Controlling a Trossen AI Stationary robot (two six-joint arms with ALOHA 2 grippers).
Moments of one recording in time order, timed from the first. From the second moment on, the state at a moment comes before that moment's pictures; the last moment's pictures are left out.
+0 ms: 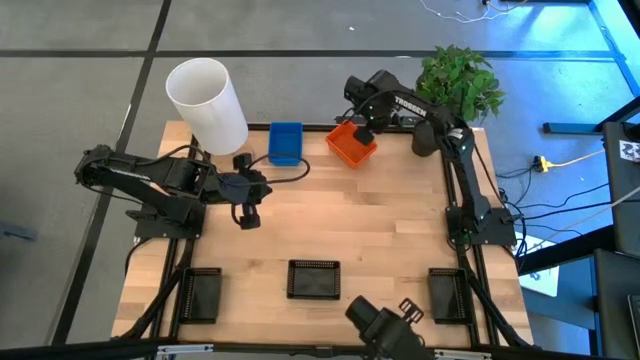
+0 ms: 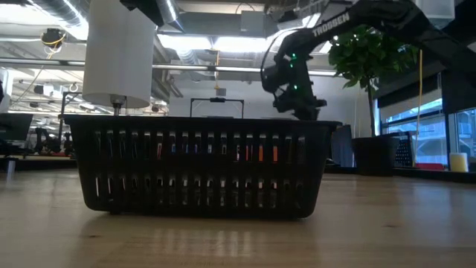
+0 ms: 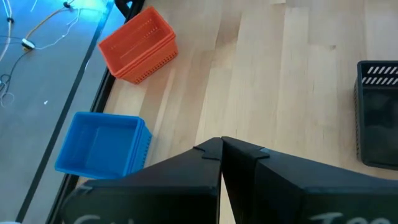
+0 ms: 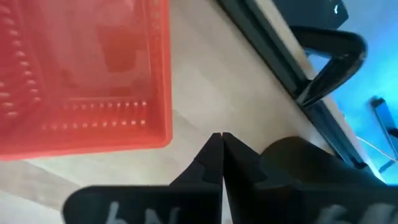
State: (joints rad) left arm -0.19 1.12 1.18 -0.84 -0.49 -0.13; right arm -0.72 2.21 2.04 -1.48 0.18 0.06
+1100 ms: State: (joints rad) left arm -0.19 1.12 1.18 -0.84 -0.48 -0.12; right arm -0.58 2.21 1.91 -1.26 -0.13 0.05
